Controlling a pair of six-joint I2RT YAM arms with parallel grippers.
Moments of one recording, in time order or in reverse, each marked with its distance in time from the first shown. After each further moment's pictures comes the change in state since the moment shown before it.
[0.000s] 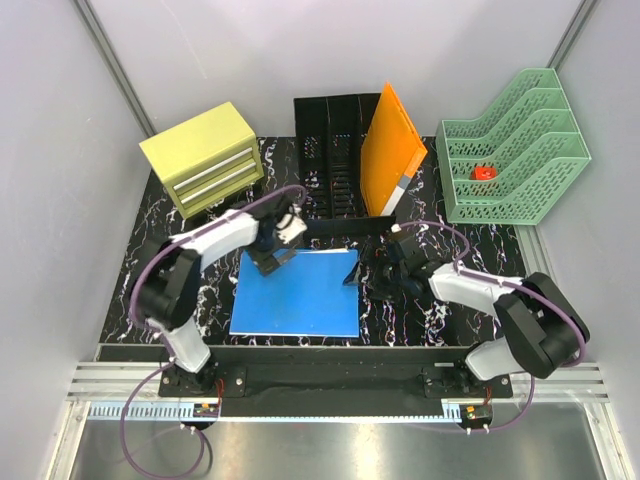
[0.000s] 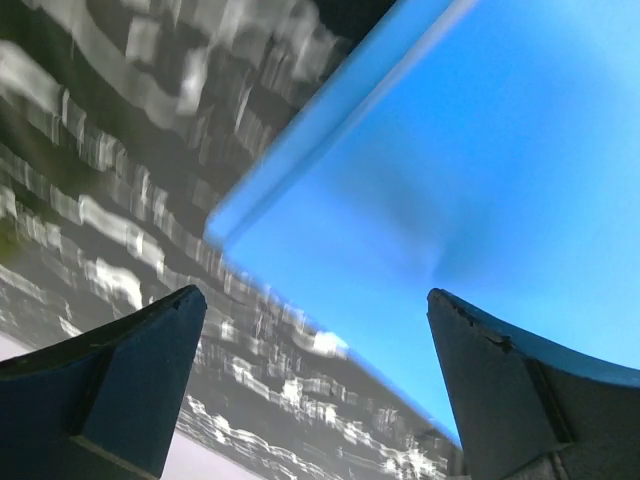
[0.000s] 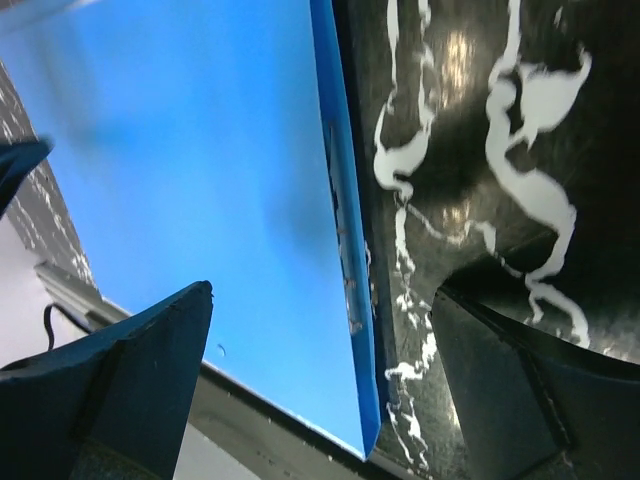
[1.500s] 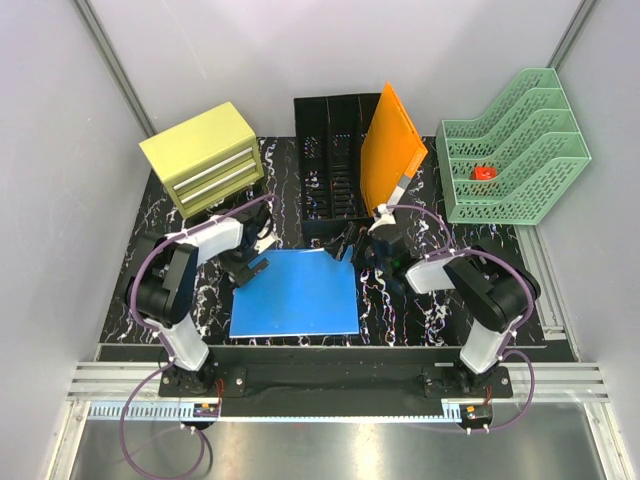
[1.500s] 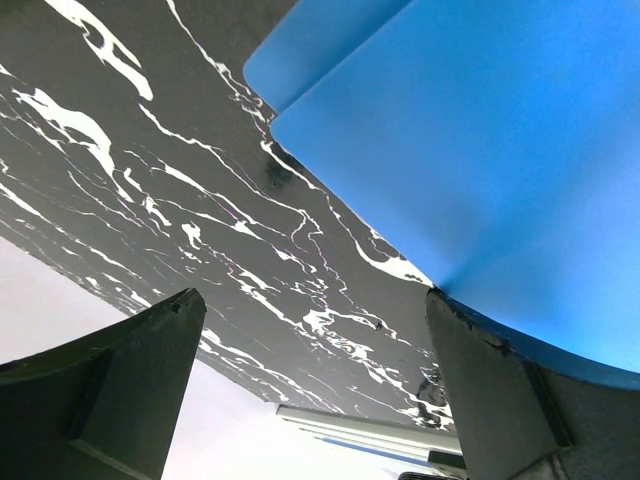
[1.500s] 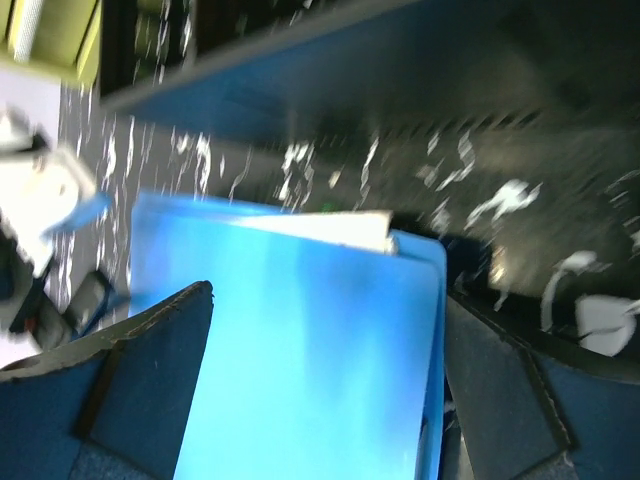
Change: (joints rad) left arm 0.157 -0.054 -0.167 -0.029 -0.148 -0.016; right arm 0.026 0.343 0.027 0.727 0.172 -0.103
